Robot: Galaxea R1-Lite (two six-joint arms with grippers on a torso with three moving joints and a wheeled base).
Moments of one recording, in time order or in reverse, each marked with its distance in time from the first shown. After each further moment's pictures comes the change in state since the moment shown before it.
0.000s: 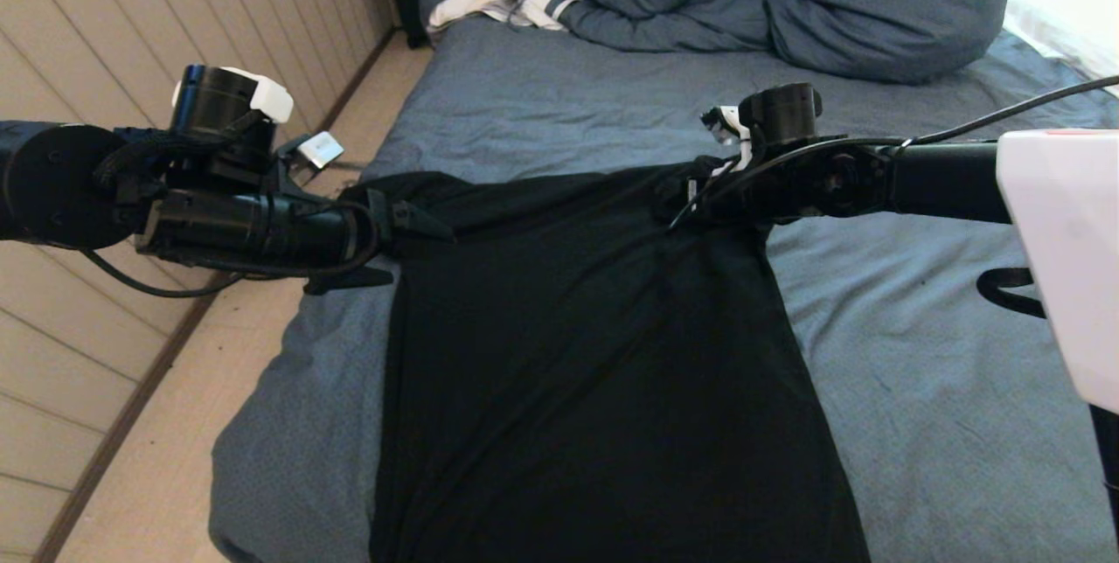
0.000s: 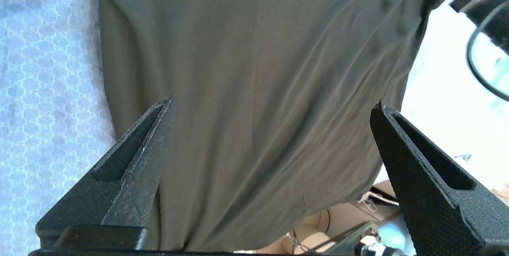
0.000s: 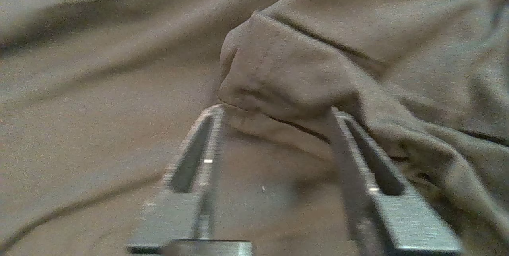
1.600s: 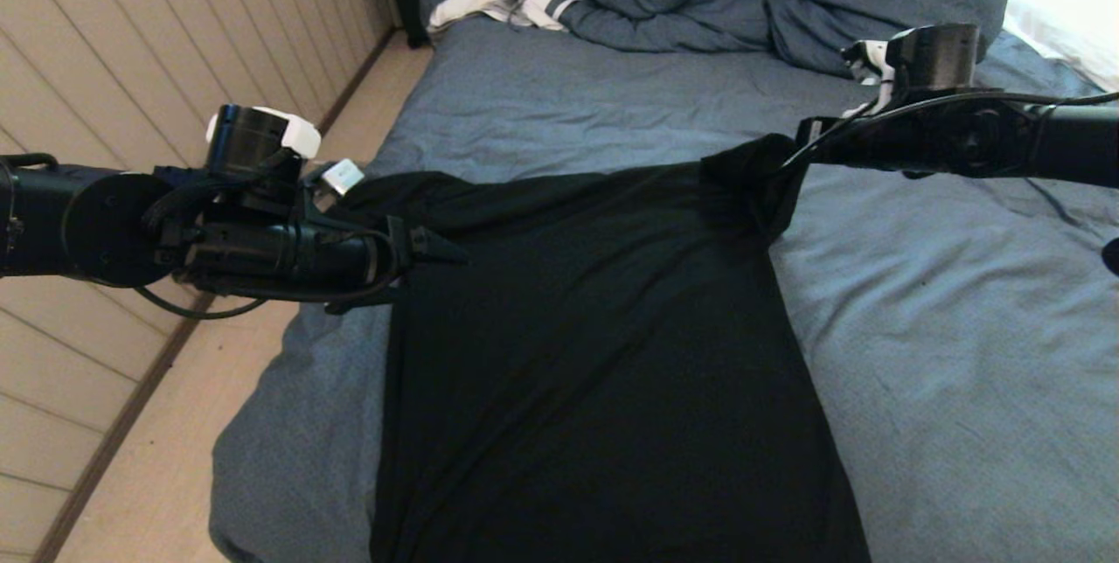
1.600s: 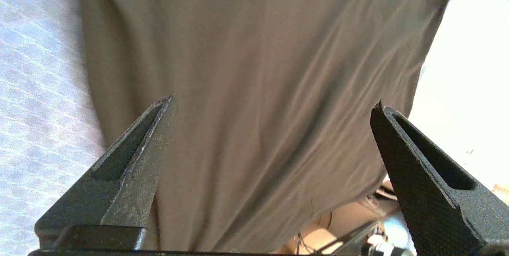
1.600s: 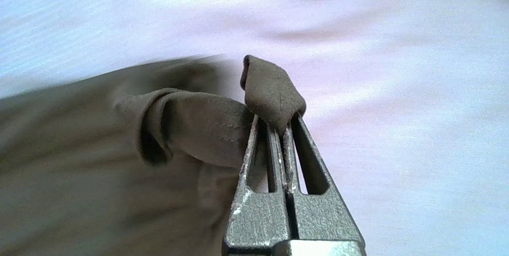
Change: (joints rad) left arm -0.027 0.029 0.090 -0.113 -0.004 -0.007; right arm -0.271 -0.099 -0.002 -0.079 -0.042 -0.022
